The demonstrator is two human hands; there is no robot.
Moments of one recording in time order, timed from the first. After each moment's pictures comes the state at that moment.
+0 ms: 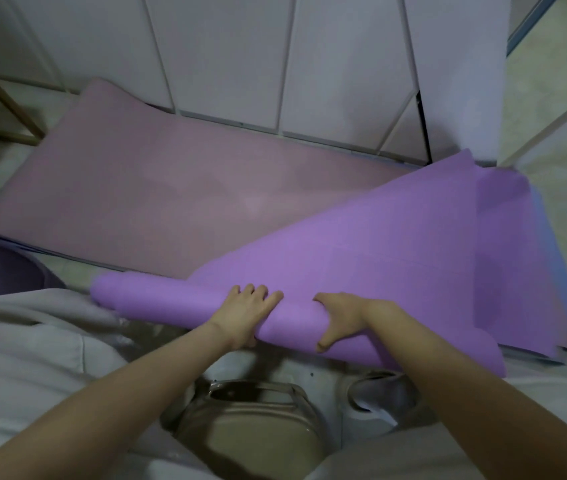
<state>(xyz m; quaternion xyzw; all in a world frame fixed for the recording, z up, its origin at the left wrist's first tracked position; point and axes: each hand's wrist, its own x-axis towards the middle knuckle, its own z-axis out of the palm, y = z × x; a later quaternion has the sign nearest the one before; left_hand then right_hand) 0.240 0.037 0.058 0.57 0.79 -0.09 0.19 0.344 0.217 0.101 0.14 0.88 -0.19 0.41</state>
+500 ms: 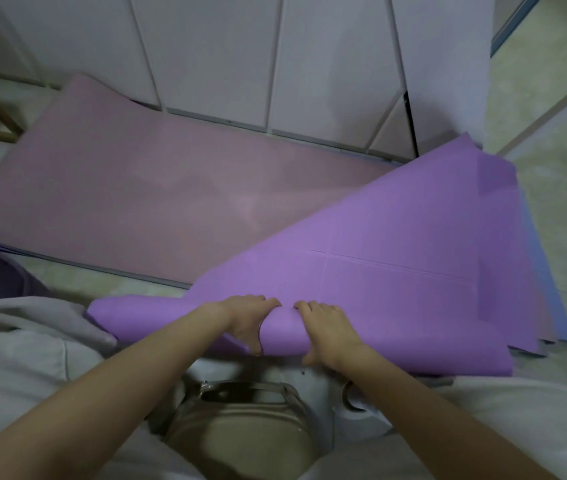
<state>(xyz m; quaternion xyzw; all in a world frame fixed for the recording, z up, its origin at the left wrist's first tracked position) 0.234 0.063 0.057 0.54 0.74 -0.05 0.39 0.373 0.176 0.079 0.13 0.95 -0.06 0.26</state>
